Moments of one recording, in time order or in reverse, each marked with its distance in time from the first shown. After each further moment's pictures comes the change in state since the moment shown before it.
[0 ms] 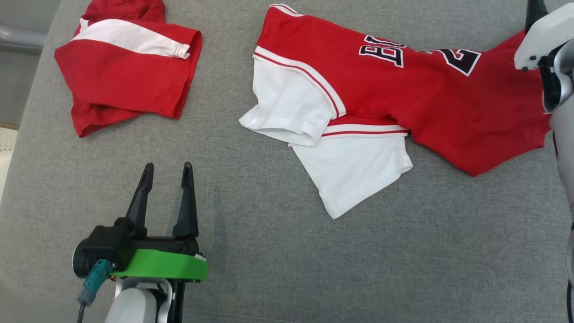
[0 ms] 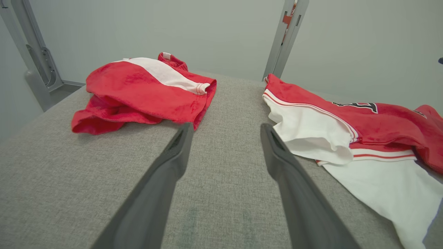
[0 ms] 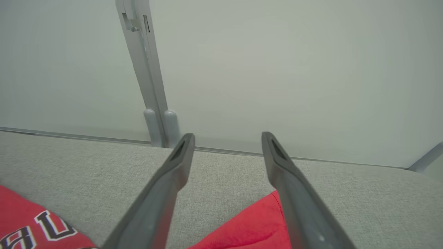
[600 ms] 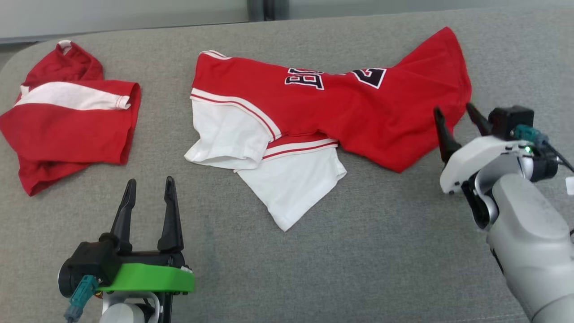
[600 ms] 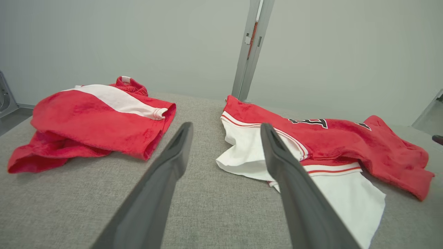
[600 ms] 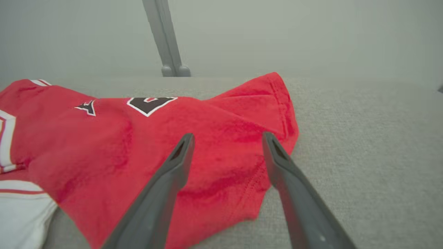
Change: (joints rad) left arm 0.059 0.000 0.064 -0.016 0.012 -0.002 0.000; right arm 0.446 0.044 0.357 -0.260 0.392 0.000 -0.019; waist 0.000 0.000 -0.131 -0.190
